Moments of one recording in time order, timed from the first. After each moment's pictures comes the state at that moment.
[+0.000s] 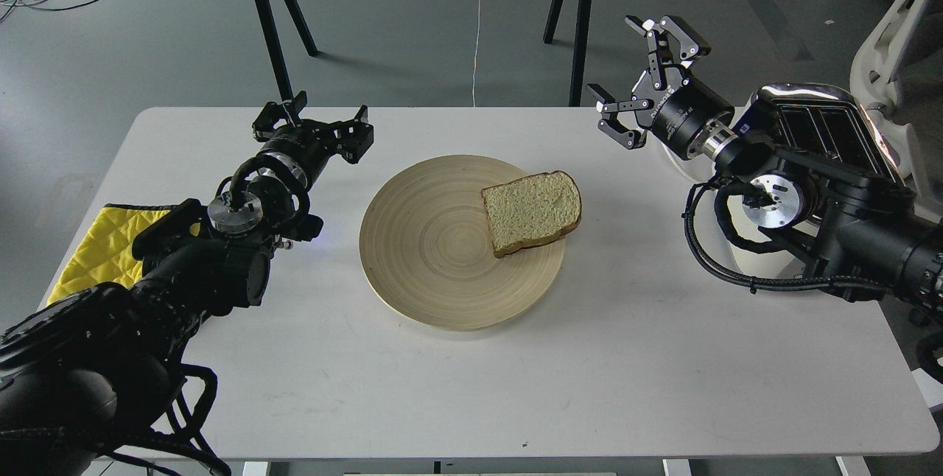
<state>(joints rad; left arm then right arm) -0.90 -0.02 -0.64 -0.17 -1.03 -0.42 0.16 1.06 -0.34 -0.02 0.68 0.34 0.49 0.45</state>
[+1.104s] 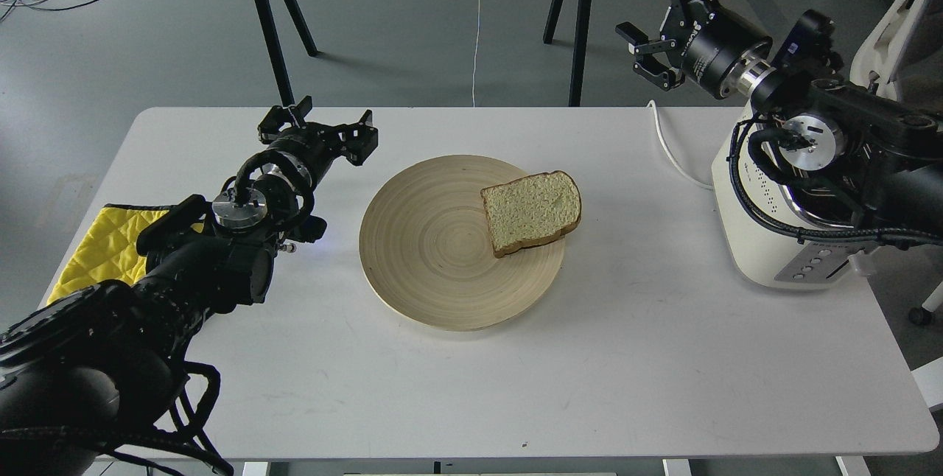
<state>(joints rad) -0.91 -0.03 -0.64 -0.17 -1.03 -0.37 0.16 1.20 -0.41 0.00 0.70 -0.02 0.29 0.41</state>
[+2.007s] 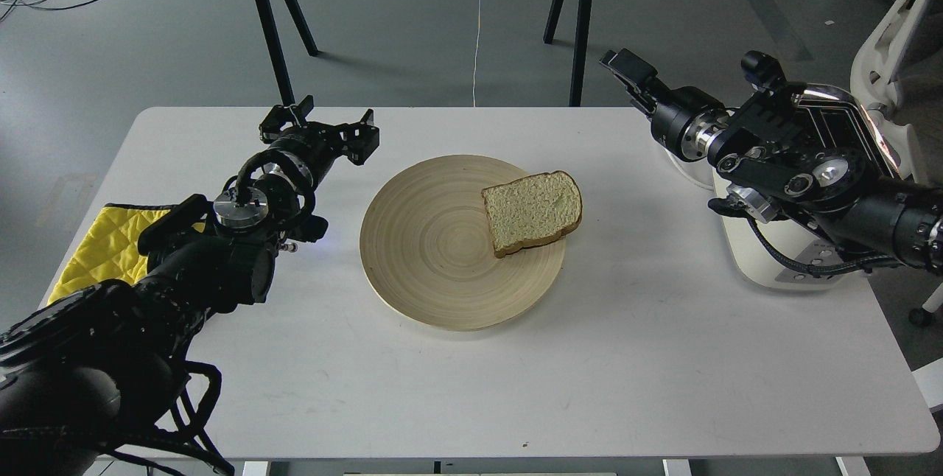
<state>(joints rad) -0.91 -0.03 -0.64 -0.17 -1.03 -0.37 0.16 1.23 -0.29 -0.43 0.70 -0.20 -0.15 0.37</state>
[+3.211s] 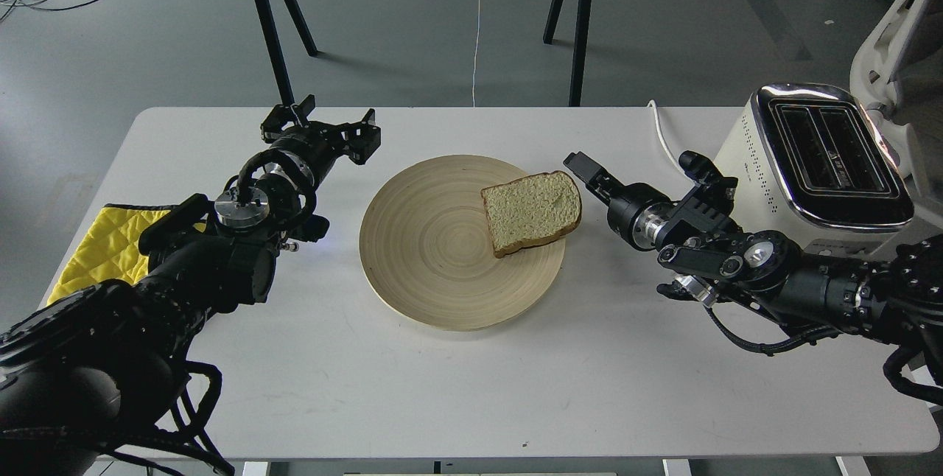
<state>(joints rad) -0.91 -0.03 -0.64 -0.18 -1.03 -0.37 0.16 1.07 -0.17 -0.46 0.74 -0.19 -0.28 0.30</state>
